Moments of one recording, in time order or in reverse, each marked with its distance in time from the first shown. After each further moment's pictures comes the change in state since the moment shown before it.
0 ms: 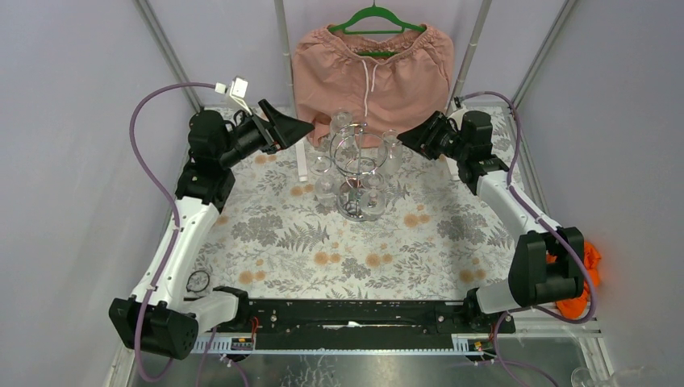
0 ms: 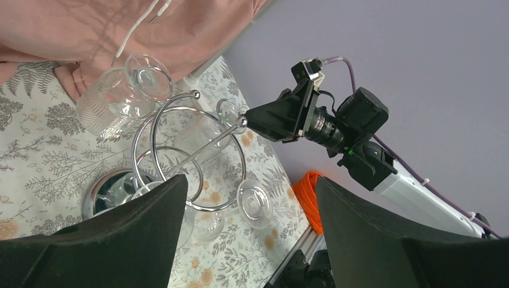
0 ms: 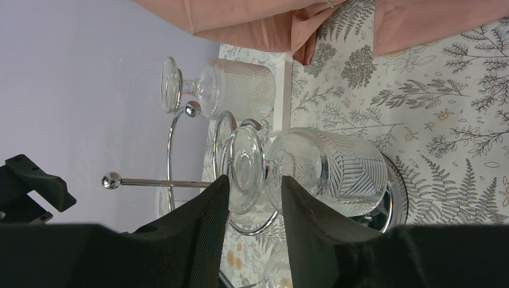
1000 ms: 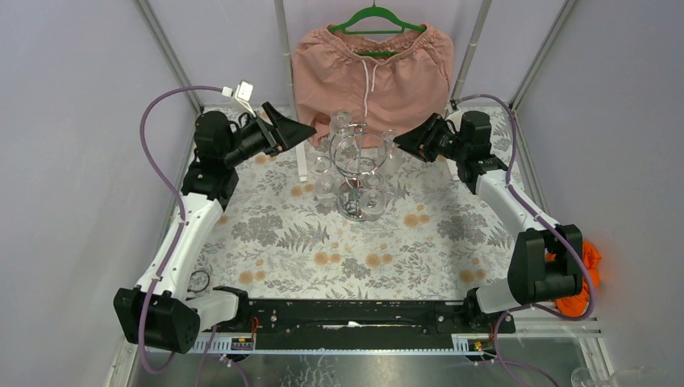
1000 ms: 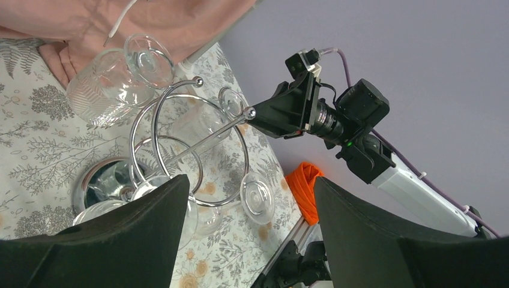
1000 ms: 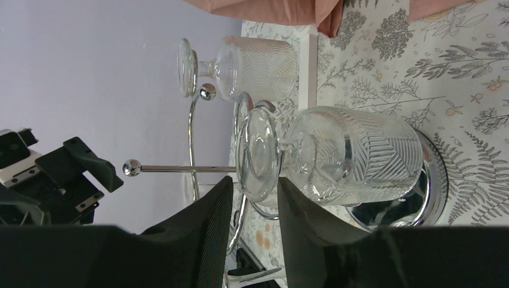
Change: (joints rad) left arm 0.013 0.030 -0.043 0.046 0.050 -0.034; right arm 0.000 0.016 0.001 0.005 -0.087 0.095
